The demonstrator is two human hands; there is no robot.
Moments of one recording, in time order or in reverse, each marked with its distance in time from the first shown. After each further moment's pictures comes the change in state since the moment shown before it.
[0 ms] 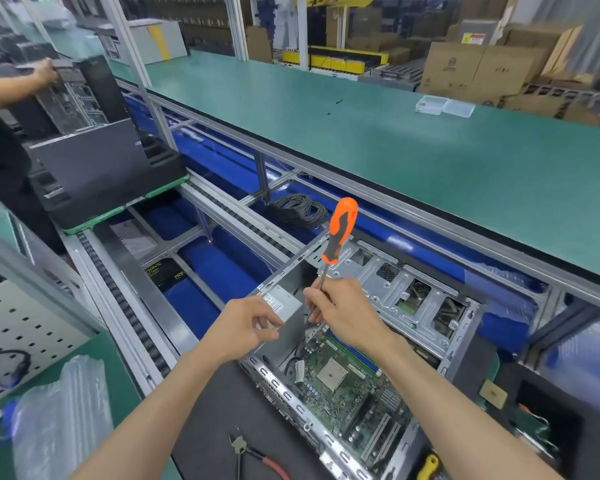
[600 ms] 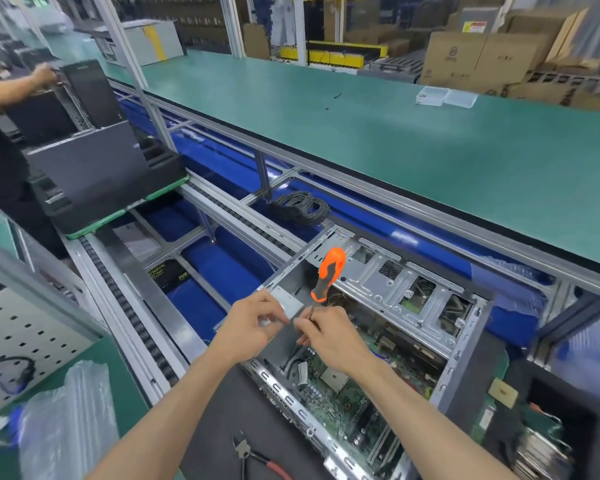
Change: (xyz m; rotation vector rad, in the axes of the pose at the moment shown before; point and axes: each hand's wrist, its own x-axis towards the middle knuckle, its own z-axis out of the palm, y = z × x) left_hand 0.009 -0.001 0.015 -0.045 0.107 0.096; right_hand -0.006 0.034 0.045 -0.029 -0.084 0.060
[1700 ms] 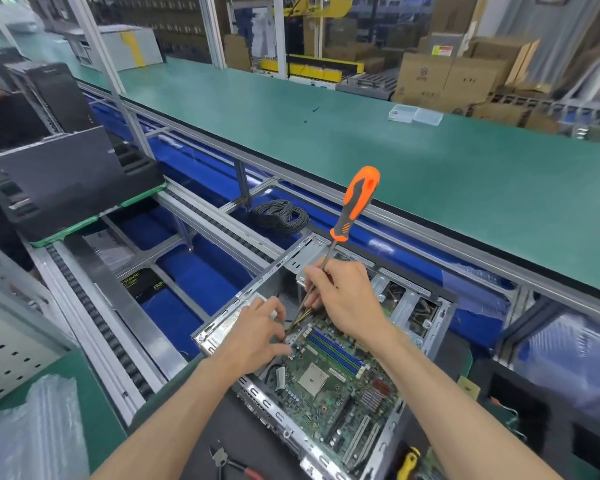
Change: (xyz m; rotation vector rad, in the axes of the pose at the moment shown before) left_hand 0.017 0.005 0.039 0.504 -0.159 0.218; right_hand -0.014 -0.056 -0.085 0.107 0.286 -0.107
